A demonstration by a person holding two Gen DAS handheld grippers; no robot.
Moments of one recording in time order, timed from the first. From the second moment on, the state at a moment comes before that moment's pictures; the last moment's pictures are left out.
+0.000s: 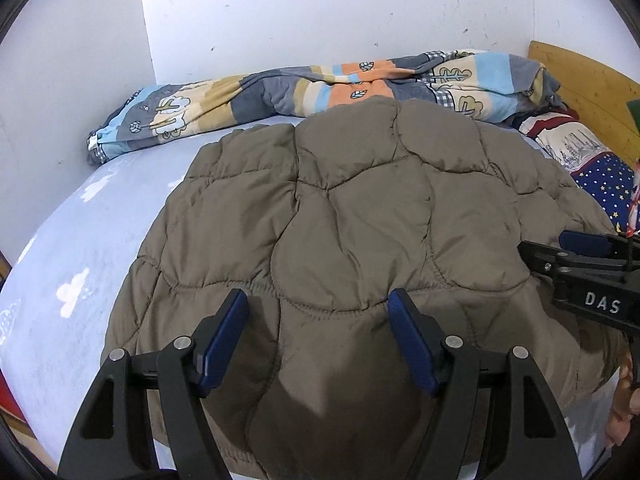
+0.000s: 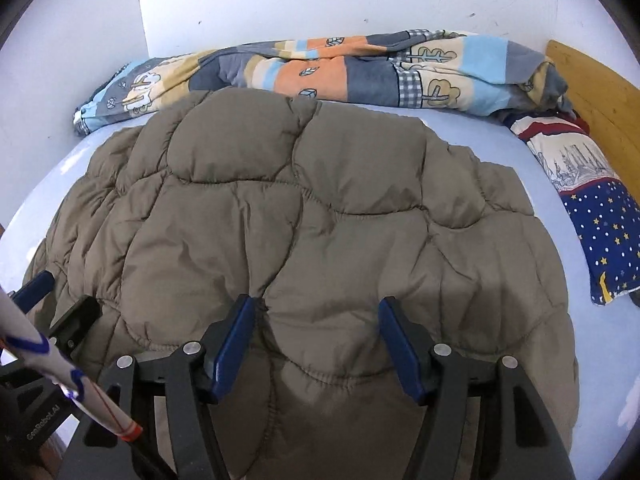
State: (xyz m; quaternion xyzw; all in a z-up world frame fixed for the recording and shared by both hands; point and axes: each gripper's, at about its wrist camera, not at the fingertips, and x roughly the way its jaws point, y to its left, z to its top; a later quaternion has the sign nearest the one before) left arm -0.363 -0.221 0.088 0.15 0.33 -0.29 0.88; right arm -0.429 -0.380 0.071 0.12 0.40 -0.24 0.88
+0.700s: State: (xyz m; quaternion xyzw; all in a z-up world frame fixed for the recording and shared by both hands) left arm -0.364 -0.220 0.091 0.14 0.34 -0.29 0.88; right arm -0.493 -0.470 0.070 0.29 0.37 -0.36 0.81
